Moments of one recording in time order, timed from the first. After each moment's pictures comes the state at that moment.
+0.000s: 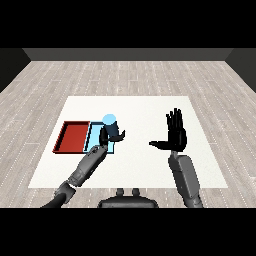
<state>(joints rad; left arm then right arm) -0.57 0.12 -0.43 -0.95 0.38 0.64 -0.34 -0.25 -0.13 0.10 -1.69 -0.40 -0.20 -0.22</state>
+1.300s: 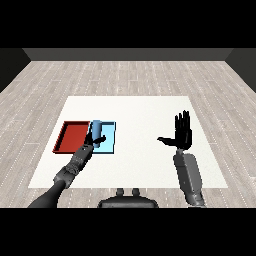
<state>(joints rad) -0.81 0.17 -0.26 -0.09 0.27 0.52 -0.12 -0.26 -0.15 -0.05 -1.50 -0.44 -0.12 -0.30</state>
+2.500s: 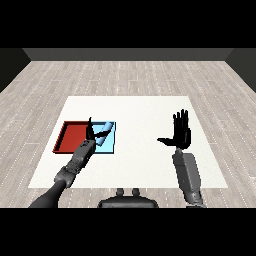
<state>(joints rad) -0.82 0.16 -0.14 -0.25 0.32 0.63 -0.46 -0.28 -0.14 -0.06 -1.49 -0.47 -0.04 -0.31</state>
